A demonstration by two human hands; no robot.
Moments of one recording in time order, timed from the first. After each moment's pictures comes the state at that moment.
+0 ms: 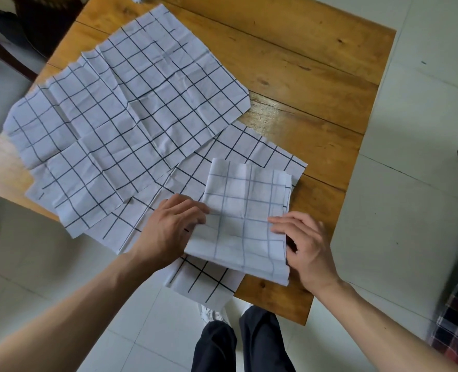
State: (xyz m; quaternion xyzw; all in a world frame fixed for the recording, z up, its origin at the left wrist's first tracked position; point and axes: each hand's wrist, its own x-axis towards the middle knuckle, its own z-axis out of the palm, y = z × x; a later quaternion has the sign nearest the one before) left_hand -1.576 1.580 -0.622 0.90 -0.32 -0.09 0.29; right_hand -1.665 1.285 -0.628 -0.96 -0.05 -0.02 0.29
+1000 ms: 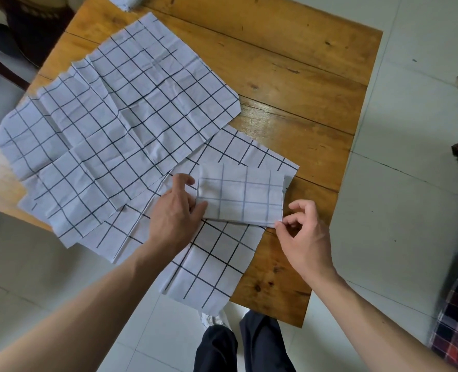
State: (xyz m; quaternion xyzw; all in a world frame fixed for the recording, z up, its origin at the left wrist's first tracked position) left_hand -1.557 1.528 -0.607 0.94 -0.02 -0.14 0.31; right_hand -1.646 1.295 -0.607 -0.90 0.21 0.03 0.38
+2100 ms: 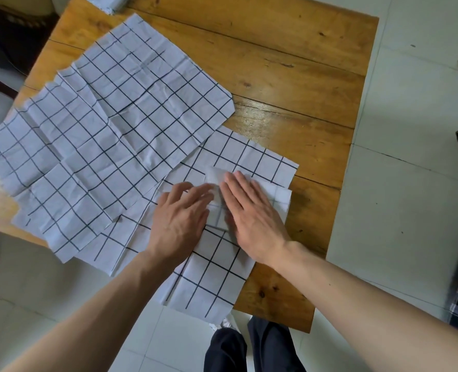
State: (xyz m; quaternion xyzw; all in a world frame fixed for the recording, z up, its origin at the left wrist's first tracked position) left_hand -1.551 1.535 -0.632 0.95 -0.28 -0.01 0.15; right_hand -1.590 1.343 -0.639 -0.98 -0.14 0.12 0.11
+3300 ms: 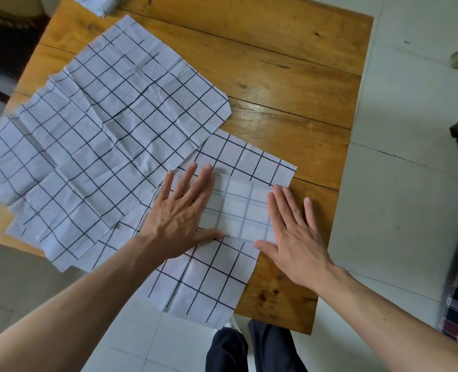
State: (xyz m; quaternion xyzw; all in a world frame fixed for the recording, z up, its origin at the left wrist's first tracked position) left_hand -1.521 1.537 -0.626 0.91 -0.37 -0.16 -0.04; right_hand -1.637 1.288 -0.632 -0.98 -0.04 0.19 0.04
